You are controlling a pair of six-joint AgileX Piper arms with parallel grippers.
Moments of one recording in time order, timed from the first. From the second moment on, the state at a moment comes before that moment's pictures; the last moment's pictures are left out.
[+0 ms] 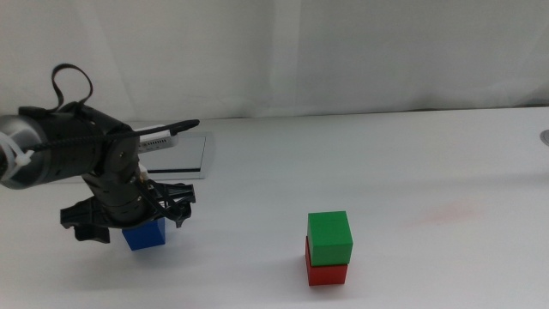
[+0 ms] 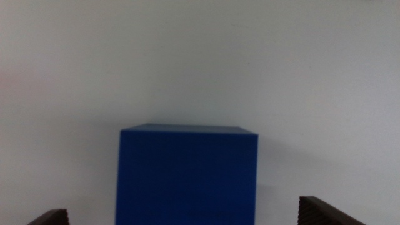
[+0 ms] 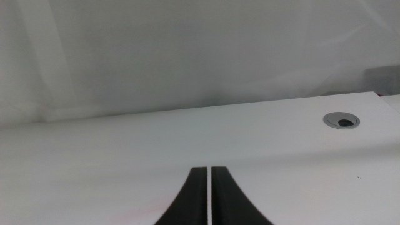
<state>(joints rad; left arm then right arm) -0.29 1.79 -1.06 0.25 0.76 -0.73 0.14 0.18 0.00 0.00 0.05 0.08</state>
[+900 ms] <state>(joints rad) -0.29 1.86 -1.06 0.28 0.67 -0.75 0.14 0.18 0.00 0.00 0.05 0.09</state>
